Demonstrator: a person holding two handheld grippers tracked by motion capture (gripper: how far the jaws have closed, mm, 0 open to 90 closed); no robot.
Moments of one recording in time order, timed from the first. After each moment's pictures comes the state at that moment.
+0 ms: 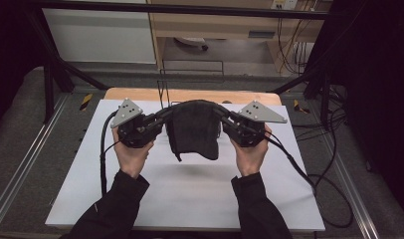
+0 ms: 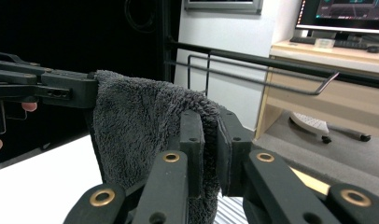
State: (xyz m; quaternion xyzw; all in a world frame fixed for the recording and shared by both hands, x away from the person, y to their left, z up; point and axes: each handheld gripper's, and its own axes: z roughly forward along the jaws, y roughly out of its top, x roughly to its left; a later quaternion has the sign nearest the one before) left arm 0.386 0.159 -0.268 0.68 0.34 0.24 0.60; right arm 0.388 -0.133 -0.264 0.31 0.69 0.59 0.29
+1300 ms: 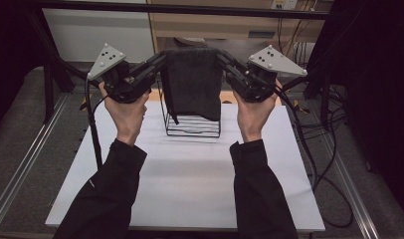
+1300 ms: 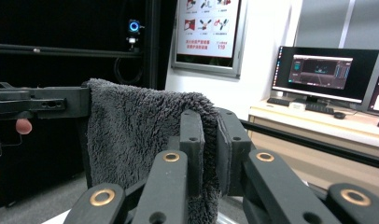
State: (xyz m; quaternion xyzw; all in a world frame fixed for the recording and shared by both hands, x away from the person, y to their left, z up) left arm 0.413 0.161 -0.164 0.61 0.32 0.29 0.66; right arm 0.415 -0.128 -0.158 0.28 0.63 0.64 0.35
